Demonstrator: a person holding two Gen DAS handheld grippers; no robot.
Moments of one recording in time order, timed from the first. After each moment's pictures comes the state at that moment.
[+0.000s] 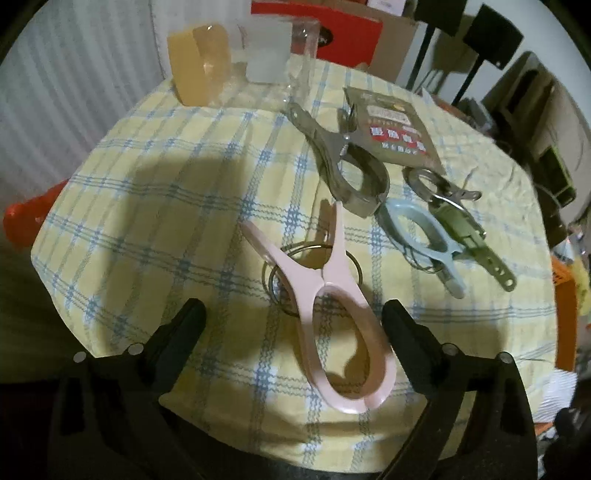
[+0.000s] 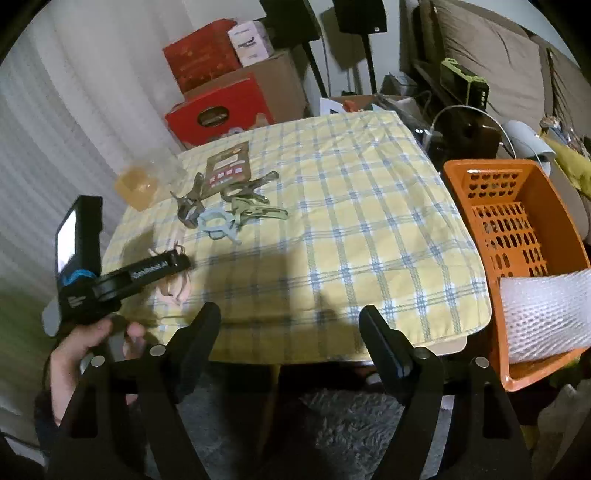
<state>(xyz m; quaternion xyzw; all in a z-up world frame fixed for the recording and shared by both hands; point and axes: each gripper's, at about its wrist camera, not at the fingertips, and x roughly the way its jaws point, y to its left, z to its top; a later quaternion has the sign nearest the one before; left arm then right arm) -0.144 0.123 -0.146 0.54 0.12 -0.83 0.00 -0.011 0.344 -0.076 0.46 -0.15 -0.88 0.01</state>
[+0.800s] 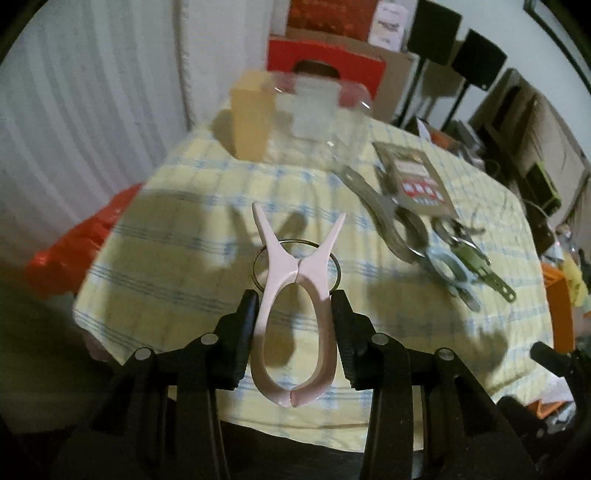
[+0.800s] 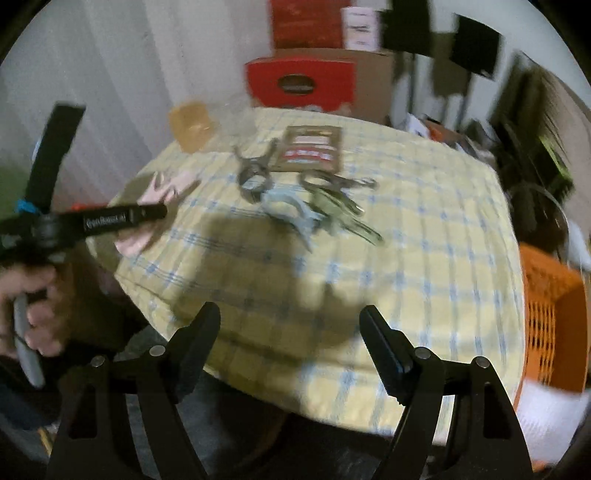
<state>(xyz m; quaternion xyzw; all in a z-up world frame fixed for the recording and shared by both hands) -0.144 0.045 -0.122 0.49 0.13 -0.86 -0.02 -0.064 0.265 -0.095 0.47 0.03 -0.87 0.14</state>
